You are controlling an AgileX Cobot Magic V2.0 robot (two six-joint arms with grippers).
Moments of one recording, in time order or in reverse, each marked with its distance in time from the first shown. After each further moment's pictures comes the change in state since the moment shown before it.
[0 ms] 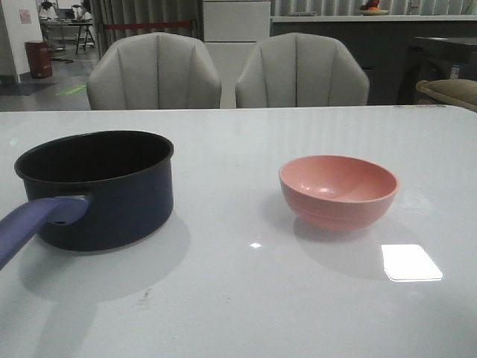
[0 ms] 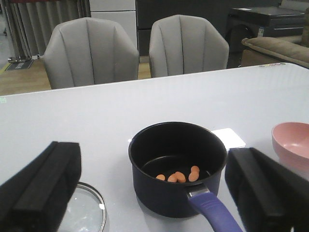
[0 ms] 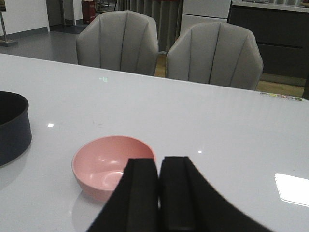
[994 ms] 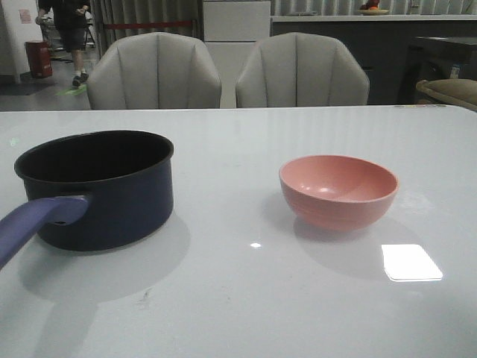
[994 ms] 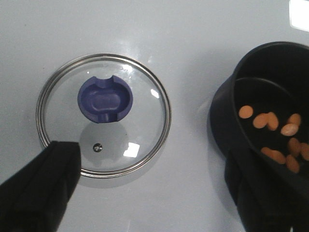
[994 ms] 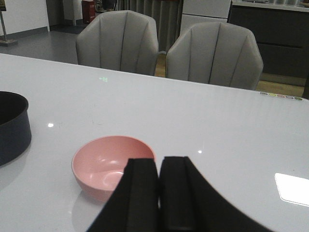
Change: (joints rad) left arm 0.350 0.940 -0.455 -0.046 0.280 -0.122; right arm 0.000 0.000 0.000 0.000 0.000 0.000
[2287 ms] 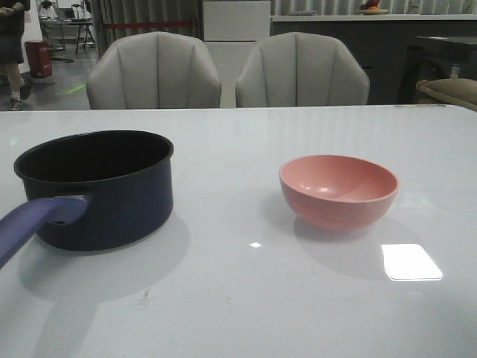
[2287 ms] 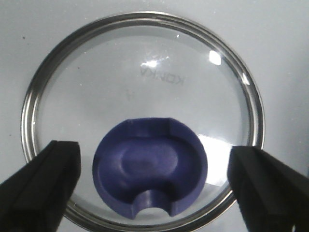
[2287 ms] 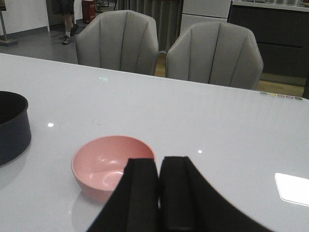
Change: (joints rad) left arm 0.092 0.757 -0.504 0.043 0.280 0.000; right arm 0.000 0.000 0.000 0.000 0.000 0.000
